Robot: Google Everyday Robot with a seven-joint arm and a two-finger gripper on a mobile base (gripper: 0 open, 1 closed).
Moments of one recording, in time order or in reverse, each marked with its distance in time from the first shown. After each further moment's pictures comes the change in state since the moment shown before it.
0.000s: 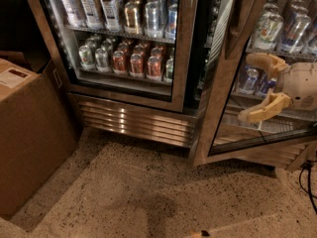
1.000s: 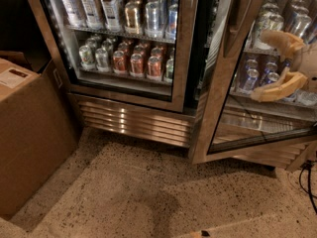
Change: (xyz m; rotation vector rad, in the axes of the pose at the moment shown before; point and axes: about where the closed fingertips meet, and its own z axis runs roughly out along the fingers) arm -0.043 -0.029 -0.022 0.047 -0.119 -0.029
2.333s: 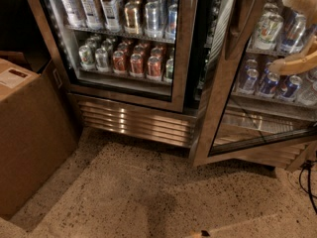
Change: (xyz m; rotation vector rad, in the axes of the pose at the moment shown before) arm -0.069 -0.016 -0.020 0.042 -0.019 -0.135
